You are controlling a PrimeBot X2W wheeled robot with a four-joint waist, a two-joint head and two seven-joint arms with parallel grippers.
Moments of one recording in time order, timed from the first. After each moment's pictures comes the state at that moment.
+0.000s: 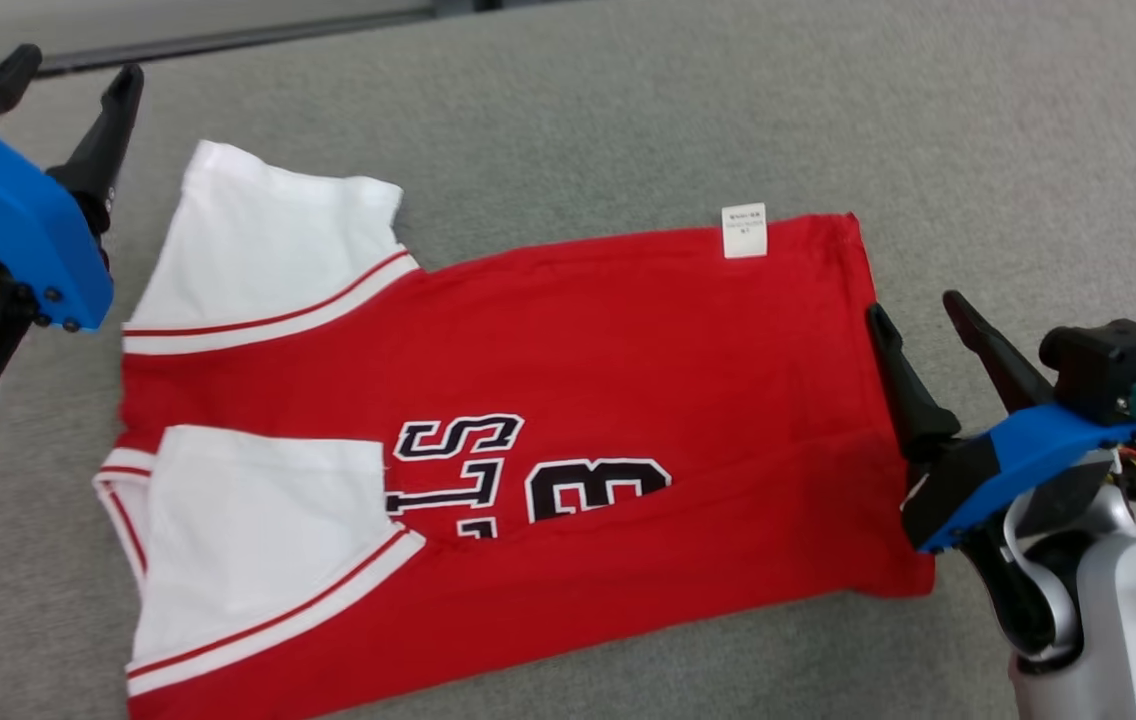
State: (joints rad) left arm -0.68 0.56 -0.23 0.07 -0.58 -0.07 0.52; right arm -0.26 -0.05 -0.03 -0.05 0.19 0.13 0.31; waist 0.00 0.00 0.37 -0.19
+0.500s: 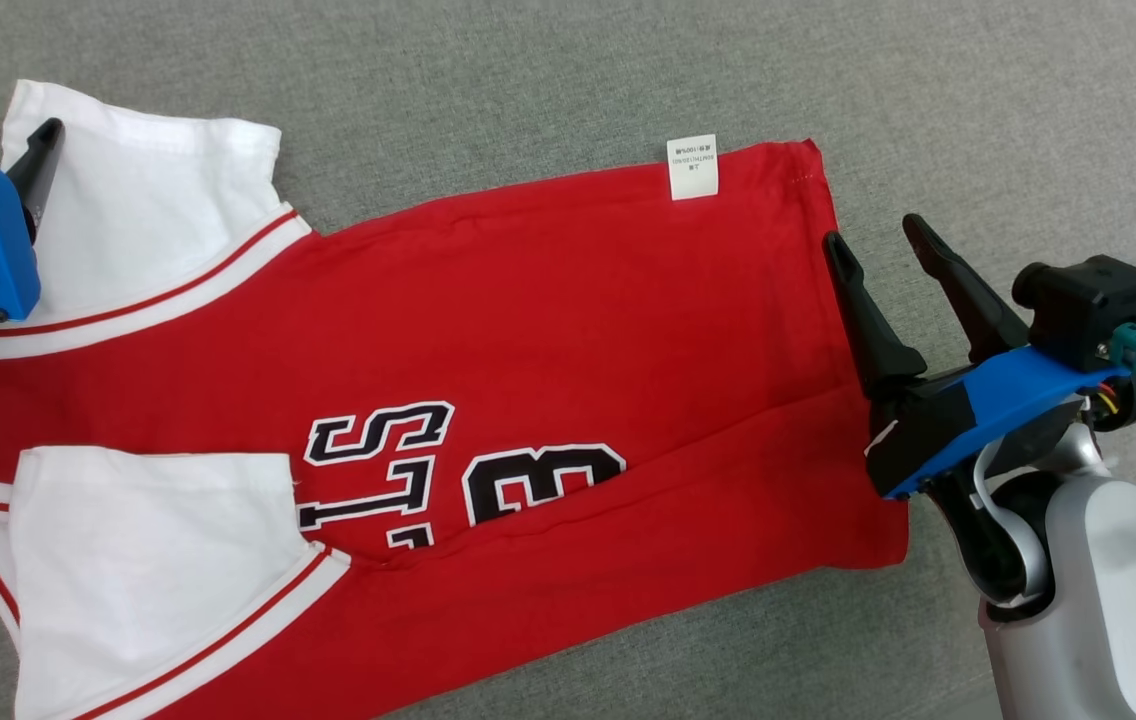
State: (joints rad) left arm -0.79 0.62 -0.29 0.31 -0.57 -0.10 0.66; right arm -0.39 -0.05 0.05 0.00 0.23 0.13 0.24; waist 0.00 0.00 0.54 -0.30
